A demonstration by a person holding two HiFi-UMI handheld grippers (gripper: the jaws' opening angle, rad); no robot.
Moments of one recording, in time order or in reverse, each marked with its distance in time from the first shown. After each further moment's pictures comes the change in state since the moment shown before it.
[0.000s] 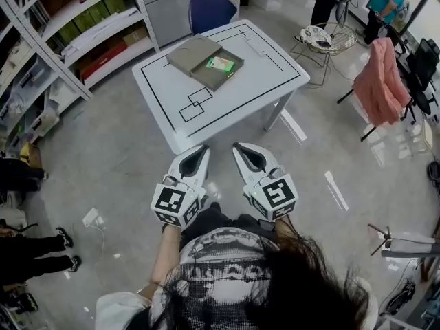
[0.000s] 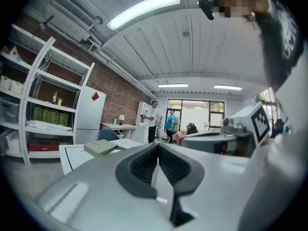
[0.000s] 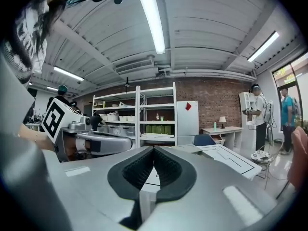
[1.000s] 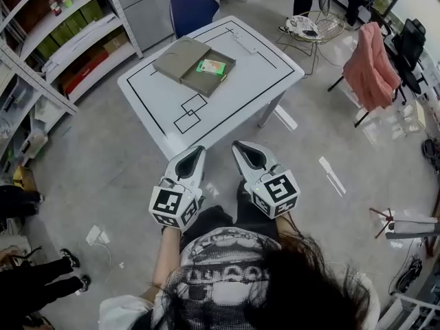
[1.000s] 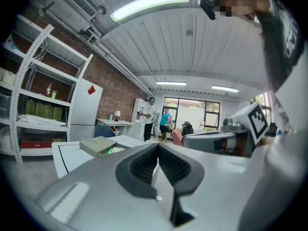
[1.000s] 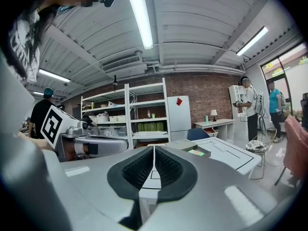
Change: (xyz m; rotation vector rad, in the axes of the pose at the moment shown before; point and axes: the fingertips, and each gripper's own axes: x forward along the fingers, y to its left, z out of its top) left arm 0.039 0.069 -0.013 -0.023 0.034 -0.071; right arm 0.066 -0.028 -0.013 0.093 0.033 -0.092
